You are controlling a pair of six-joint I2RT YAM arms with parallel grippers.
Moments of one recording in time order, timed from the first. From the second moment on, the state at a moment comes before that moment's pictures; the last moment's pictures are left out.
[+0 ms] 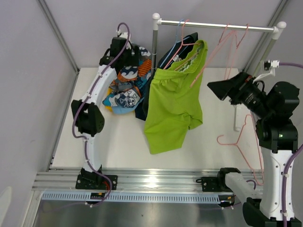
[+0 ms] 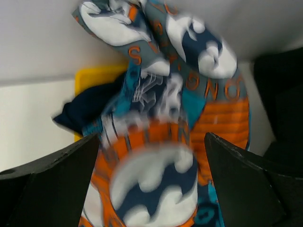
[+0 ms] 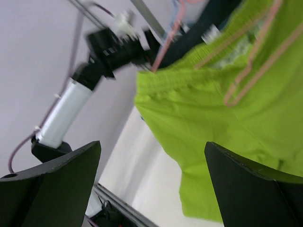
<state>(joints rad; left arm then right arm) -0.27 2.16 2.28 -0.57 -0.15 -0.08 -0.01 0.90 1.44 -0.66 -0.58 0.62</state>
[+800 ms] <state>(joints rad) -0.39 0.70 0.88 -0.57 -0.11 -0.21 0.34 1.68 1.97 -0.54 -0.17 0.59</state>
